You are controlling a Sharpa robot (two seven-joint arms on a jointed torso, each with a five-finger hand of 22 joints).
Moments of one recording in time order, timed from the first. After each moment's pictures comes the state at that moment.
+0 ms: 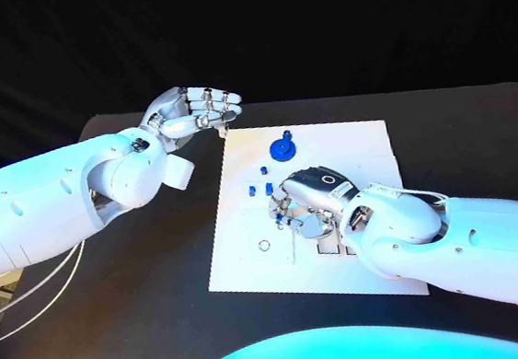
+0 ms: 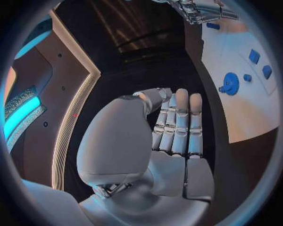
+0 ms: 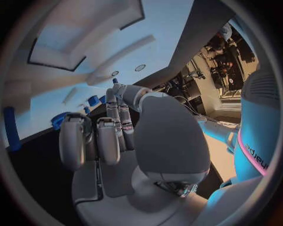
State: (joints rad) left arm 1.20 -0.95 -0.01 1.49 -0.19 -0.11 0.32; left_hand 1.48 -0.23 0.65 0.01 0.25 0.90 0.20 0.24 0.28 0.99 0.13 0.36 0.16 1.01 0.05 1.04 0.42 0.17 0.80 0.15 1.06 0.87; right arm 1.06 -0.59 -0.14 1.63 -1.70 -0.44 -0.21; right_hand 1.42 -0.23 0.69 0.02 0.17 1.11 0.11 0.29 0.36 1.28 0.08 0.08 0.15 1.46 -0.03 1.45 1.31 0.05 1.47 0.07 1.38 1.31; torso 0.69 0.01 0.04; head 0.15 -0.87
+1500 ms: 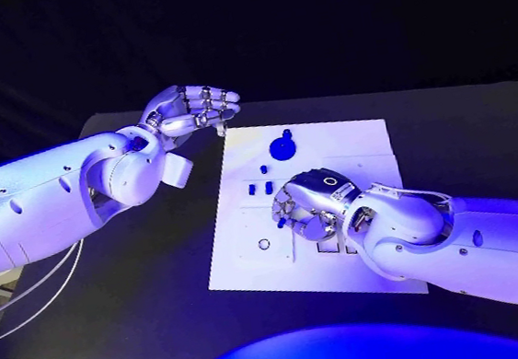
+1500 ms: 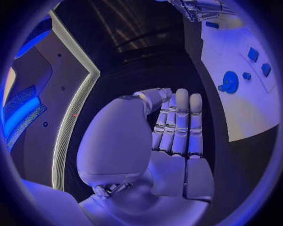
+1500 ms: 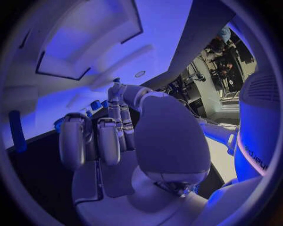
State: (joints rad) left arm 1.20 -0.95 -0.01 1.49 -0.19 -0.11 0.32; left_hand 1.48 -0.23 0.65 0.01 0.25 0.90 0.20 0.24 0.28 0.99 0.14 0.36 0.16 1.01 0.05 1.04 0.42 0.17 0.79 0.15 1.07 0.87; right arm 1.06 -0.60 -0.14 1.64 -1.71 -0.41 -0.22; right_hand 1.41 -0.23 0.69 0.02 0.17 1.11 0.11 0.29 0.36 1.31 0.05 0.08 0.15 1.46 -0.03 1.45 1.31 0.05 1.47 0.07 1.38 1.31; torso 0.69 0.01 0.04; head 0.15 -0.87
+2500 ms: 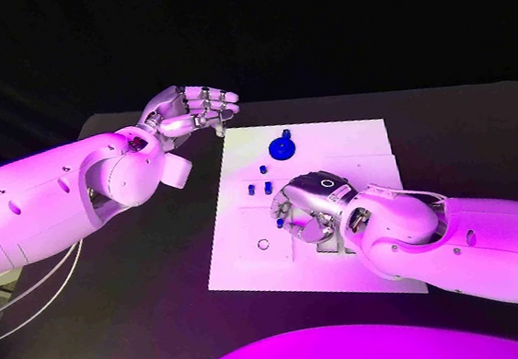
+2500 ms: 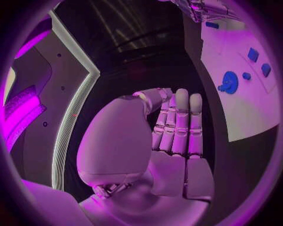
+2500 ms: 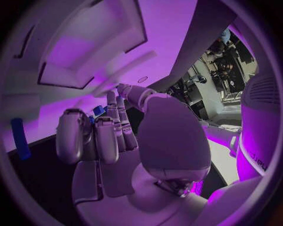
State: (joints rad) left arm 1.20 -0.95 -0.01 1.49 -0.19 -0.11 0.32; left_hand 1.48 -0.23 0.65 0.01 0.25 0.90 0.20 0.24 0.28 0.99 0.13 0.36 0.16 1.01 0.05 1.04 0.41 0.17 0.79 0.15 1.07 0.87; right arm 1.06 -0.59 -0.15 1.62 -1.71 -0.39 -0.24; right_hand 1.32 -0.26 0.66 0.02 0.17 1.00 0.14 0.23 0.35 1.16 0.09 0.06 0.10 1.47 0.00 1.44 1.30 0.05 1.46 0.10 1.27 1.31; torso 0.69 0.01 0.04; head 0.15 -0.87
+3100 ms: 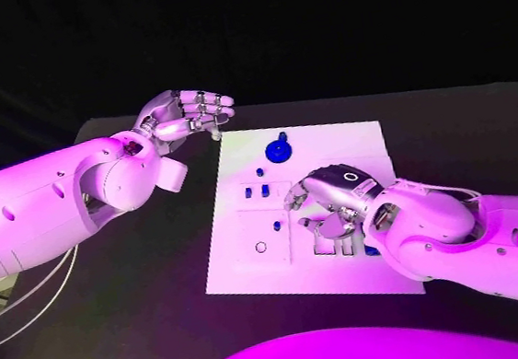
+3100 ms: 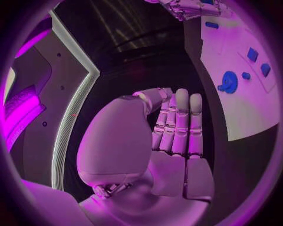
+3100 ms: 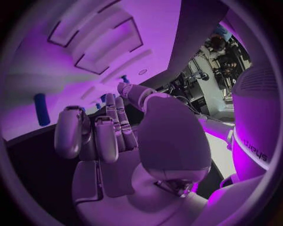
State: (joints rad) left arm 1.20 -0.96 -0.01 1.49 -0.19 -0.11 0.32; left_hand 1.48 -0.23 0.65 0.00 0.25 0.90 0.20 0.24 0.28 0.99 0.13 0.36 0.16 1.01 0.05 1.04 0.41 0.17 0.79 0.15 1.07 0.88; right arm 1.08 -0.73 -0.13 1.74 -1.70 -0.41 -0.24; right_hand 1.33 -0.27 0.63 0.01 0.18 0.97 0.12 0.20 0.35 1.10 0.10 0.08 0.08 1.46 0.01 1.43 1.27 0.05 1.46 0.10 1.21 1.31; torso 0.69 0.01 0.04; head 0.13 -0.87
